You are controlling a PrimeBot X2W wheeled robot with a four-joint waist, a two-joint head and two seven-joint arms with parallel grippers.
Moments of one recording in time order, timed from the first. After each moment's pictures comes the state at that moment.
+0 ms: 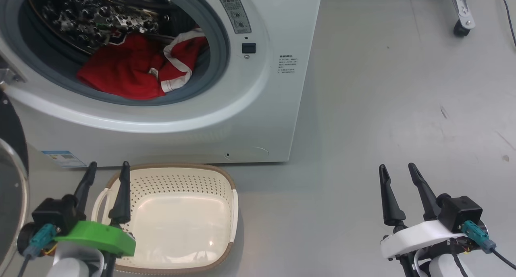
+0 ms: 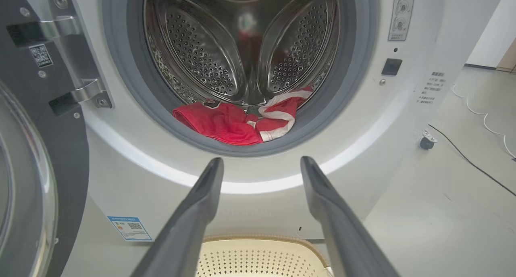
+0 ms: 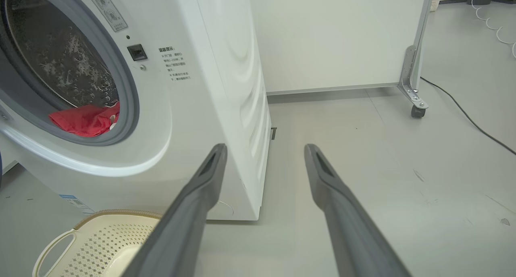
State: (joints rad) left arm -0.09 0.17 -0.16 0.23 -0.47 -0.11 -0.23; right arm 0.01 -0.09 0.19 0.17 0.39 0.10 -0.25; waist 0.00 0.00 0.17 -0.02
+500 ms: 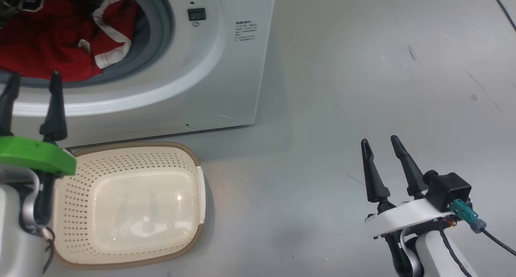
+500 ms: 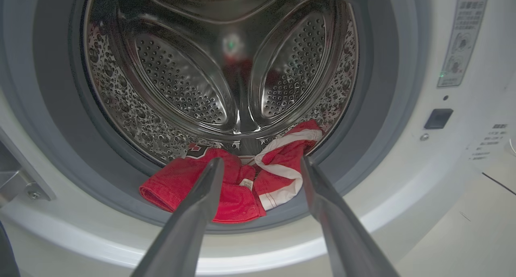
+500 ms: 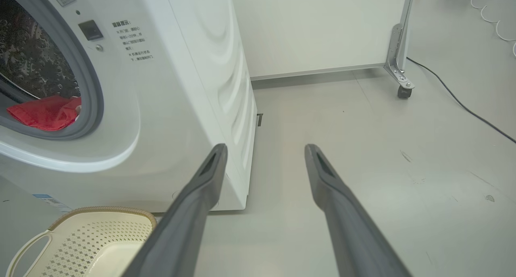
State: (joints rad) left arm -0.36 0.28 -0.06 0.17 -0.49 -0.10 -0.09; right arm -0.07 -0.07 0.23 0.14 0.38 0.10 -0.25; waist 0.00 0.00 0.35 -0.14
